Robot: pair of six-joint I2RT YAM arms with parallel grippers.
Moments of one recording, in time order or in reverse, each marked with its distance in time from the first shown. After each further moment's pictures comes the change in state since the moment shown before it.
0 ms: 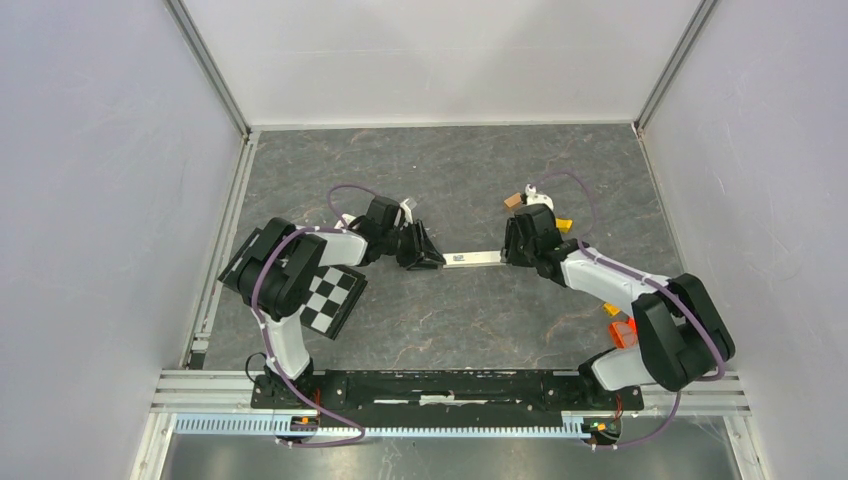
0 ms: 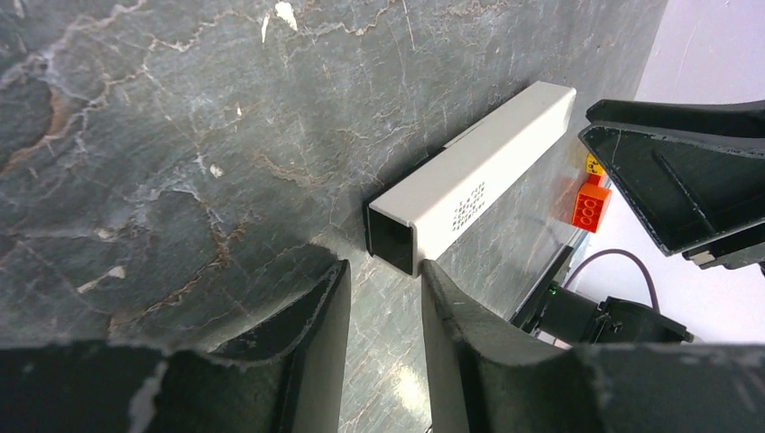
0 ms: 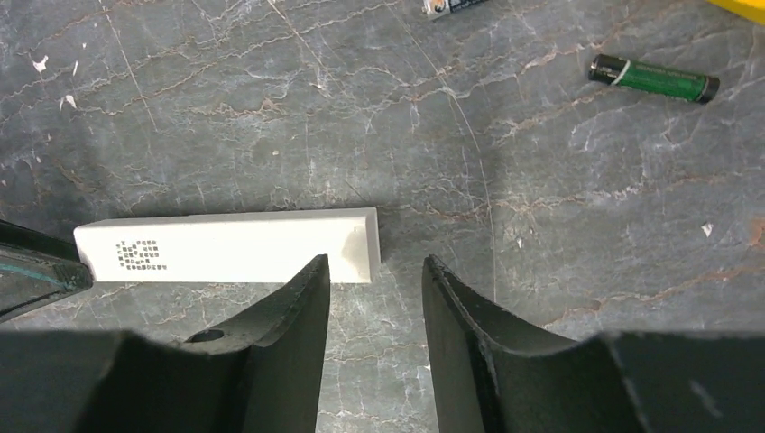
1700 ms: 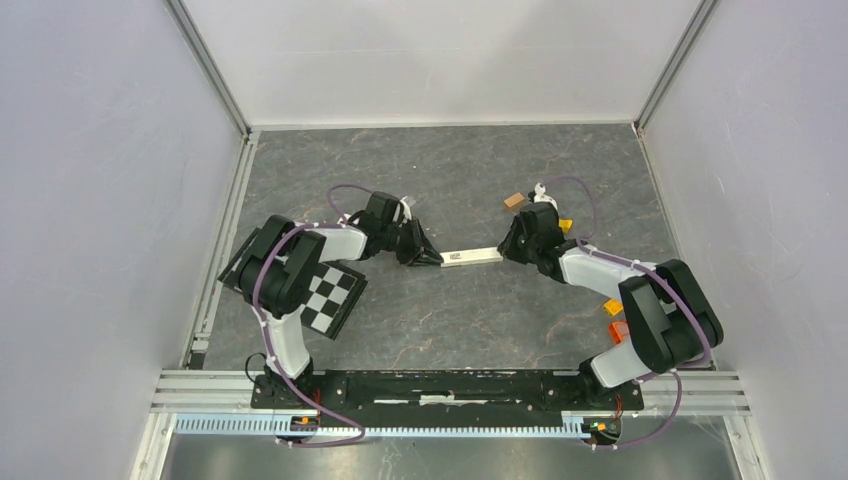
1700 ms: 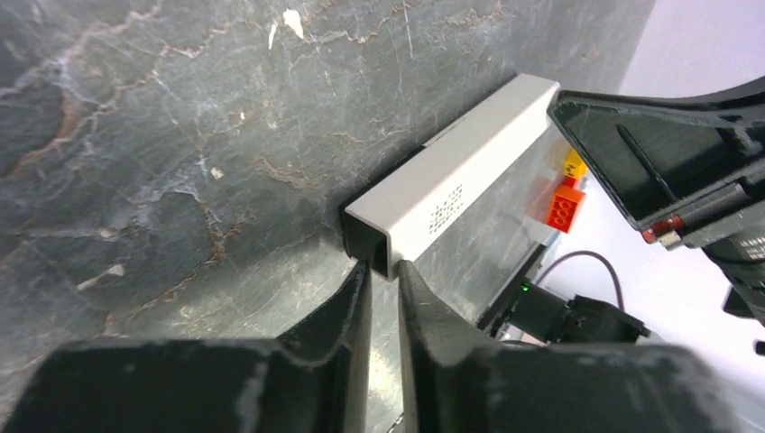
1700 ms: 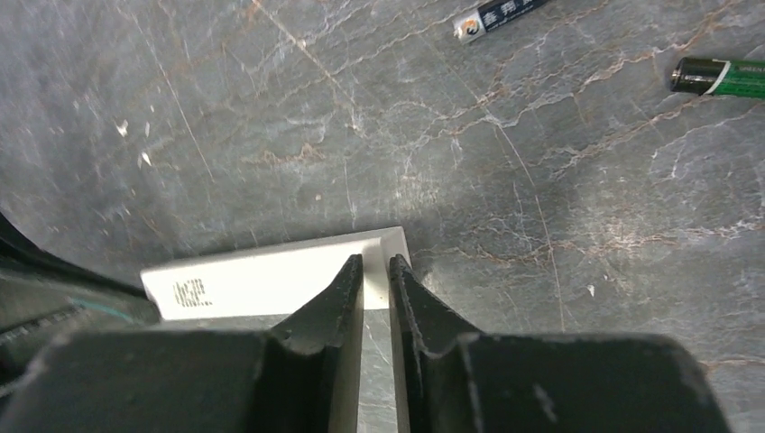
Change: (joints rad) left arm 0.024 0.023 0.040 -0.046 0.067 -0.055; right arm -0.053 0.098 -0.023 0.188 -0.141 0.167
